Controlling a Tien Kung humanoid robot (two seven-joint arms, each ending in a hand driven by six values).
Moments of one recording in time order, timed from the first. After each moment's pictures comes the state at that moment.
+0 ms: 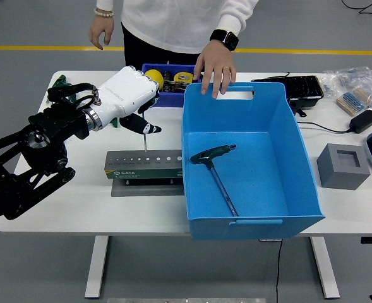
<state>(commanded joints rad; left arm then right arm) -0.77 0.43 -0.66 -1.35 2.23 0.12 0.06 0.12 -0.20 1.26 0.18 -1.33 -0.08 -0.11</state>
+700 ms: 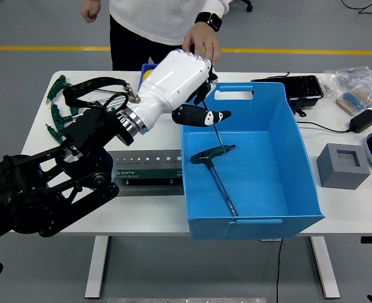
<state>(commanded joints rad) -0.76 0.24 -0.57 -1.47 2.01 0.22 0.17 0.13 -0.20 1.24 0.18 -1.32 -0.08 -0.11</state>
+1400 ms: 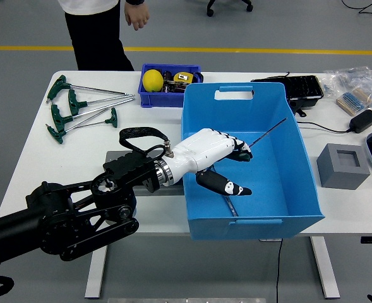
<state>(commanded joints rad) -0.74 0.18 -0.42 -1.37 1.87 0.16 0.11 0.13 -0.20 1.24 0.18 -1.32 -0.08 -0.11</state>
